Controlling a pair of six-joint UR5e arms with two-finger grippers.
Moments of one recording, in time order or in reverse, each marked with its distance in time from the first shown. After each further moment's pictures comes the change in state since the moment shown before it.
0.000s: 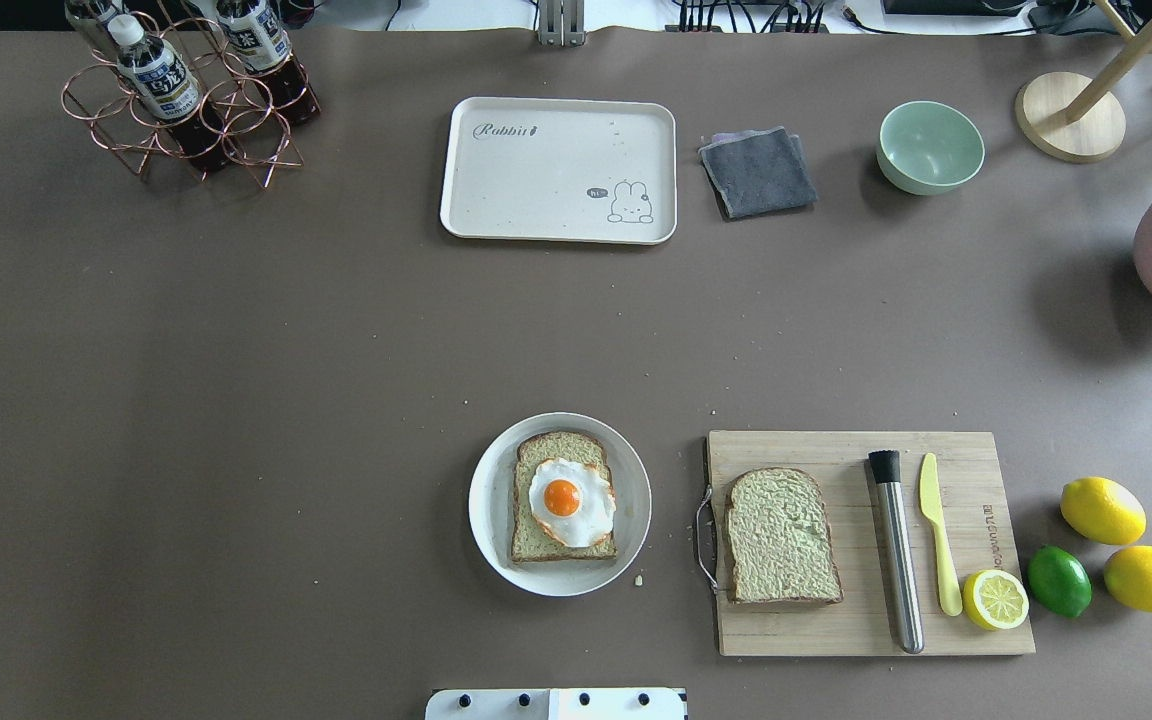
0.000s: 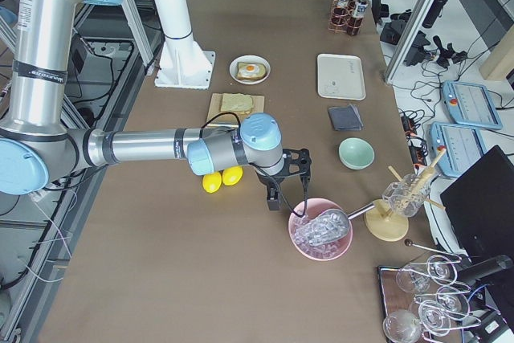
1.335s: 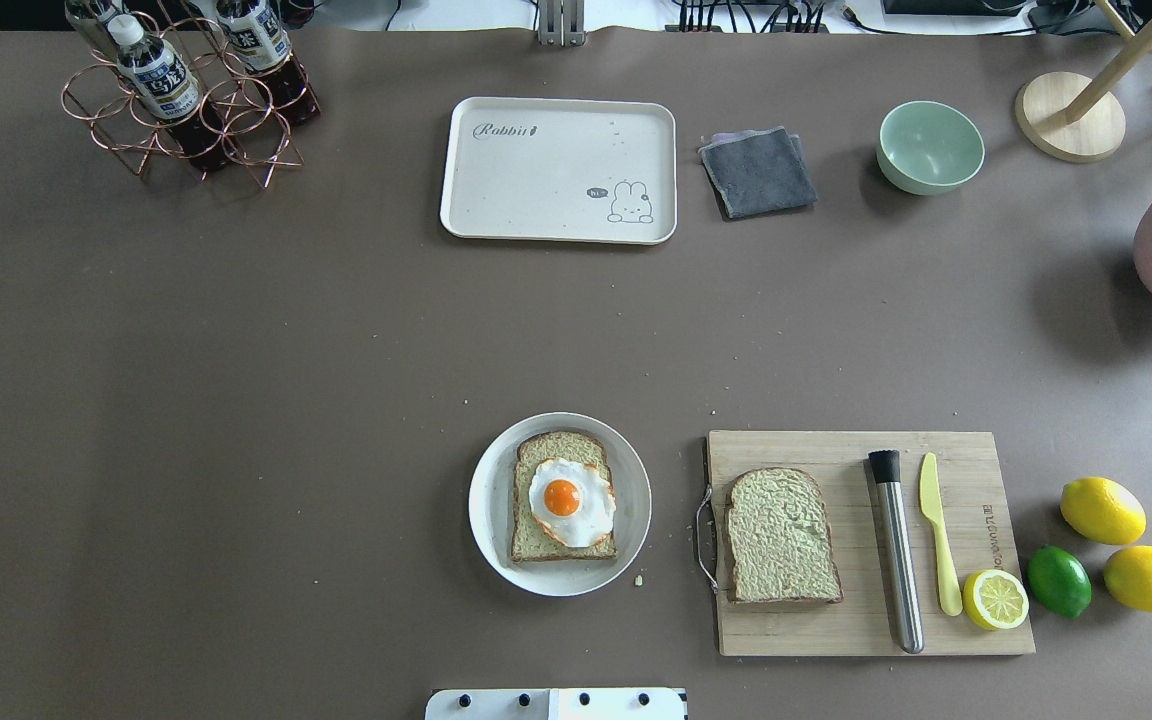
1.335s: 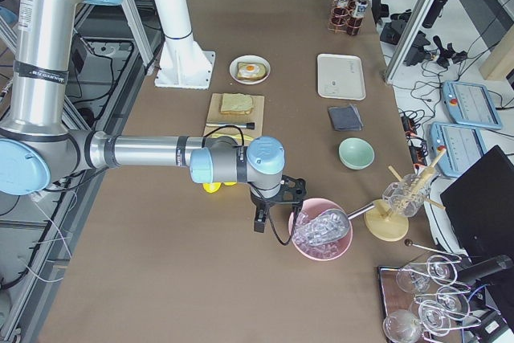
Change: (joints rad) left arm -0.002 0.089 0.009 0.074 0.015 0.185; right arm 0.001 0.004 -0.086 -0.190 -0.049 -0.008
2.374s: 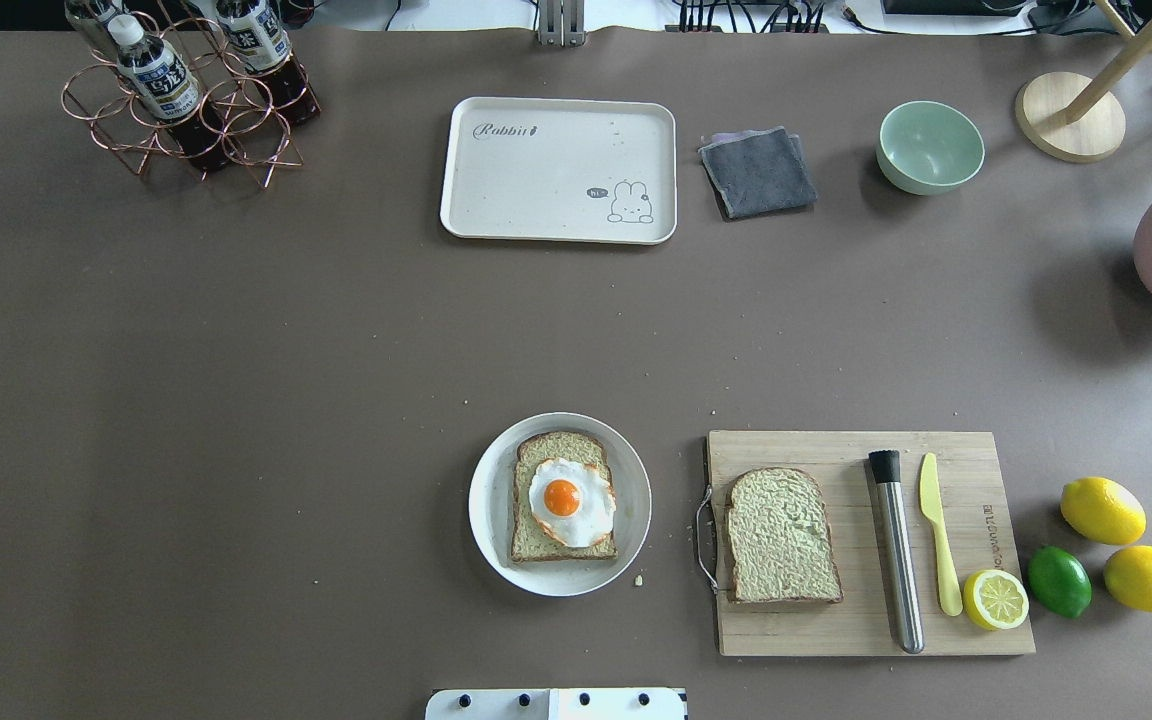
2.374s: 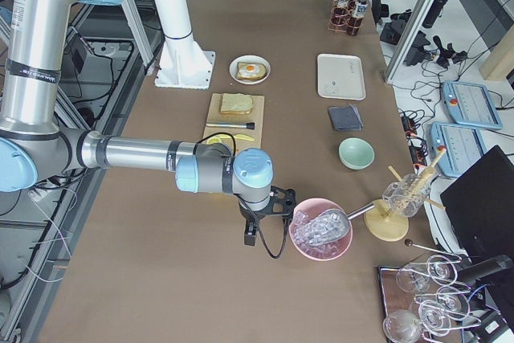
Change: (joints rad) left arm -0.001 0.013 0.001 -0.001 0.045 0.019; right arm 0.046 -0.033 -0.009 -0.001 -0.014 -0.119
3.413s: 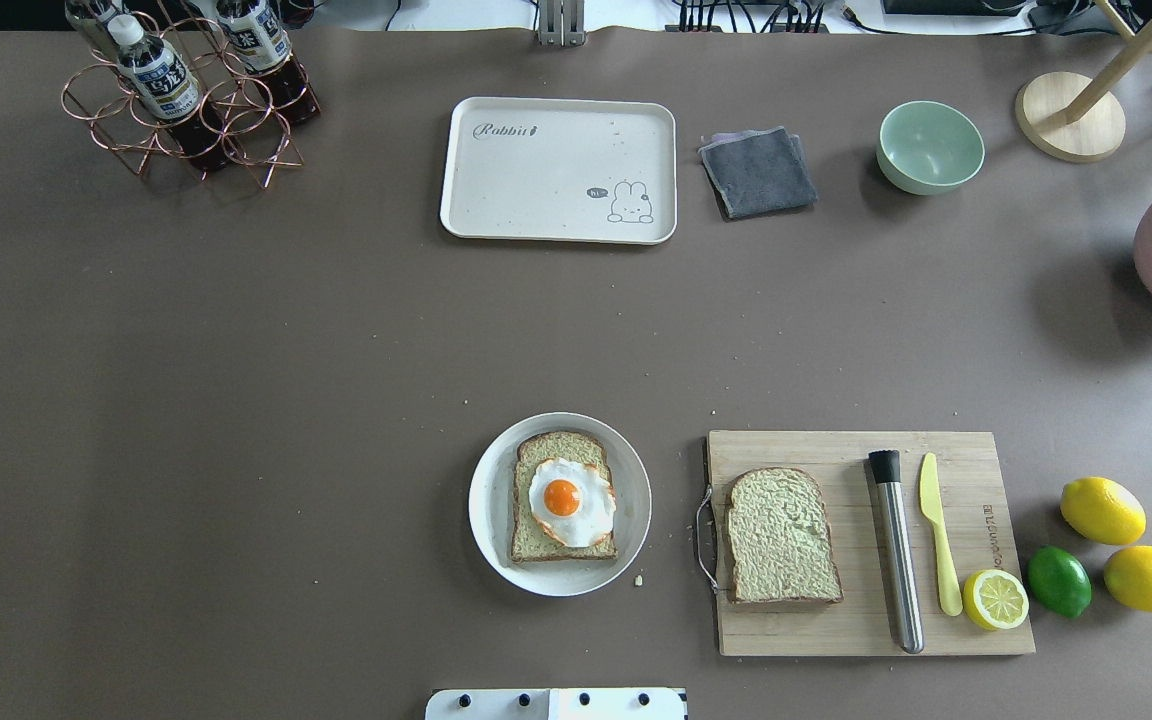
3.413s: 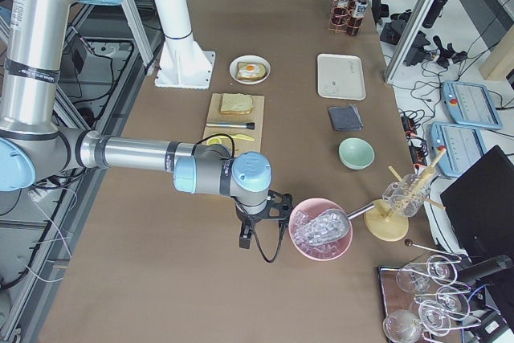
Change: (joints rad) left arm -0.001 0.001 0.000 0.000 0.000 0.001; right arm 0.013 -0.015 -0.002 -0.046 -0.005 -0.006
